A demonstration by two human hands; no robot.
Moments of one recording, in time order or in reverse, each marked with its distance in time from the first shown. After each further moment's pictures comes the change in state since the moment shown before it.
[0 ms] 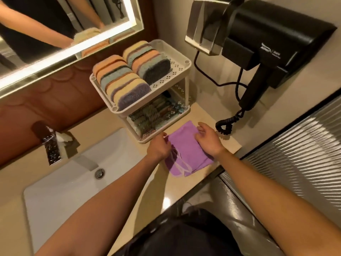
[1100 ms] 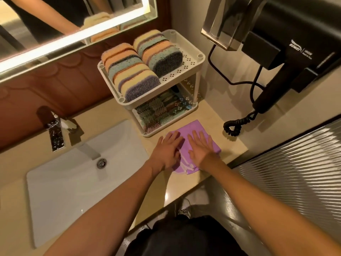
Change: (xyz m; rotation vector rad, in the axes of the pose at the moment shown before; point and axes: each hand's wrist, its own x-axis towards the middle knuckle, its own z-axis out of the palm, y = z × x) left_hand -0.015 -0.027 0.018 0.489 -0.131 0.427; right_hand -0.002 0.030 0.051 -1.096 -0.215 -0.197
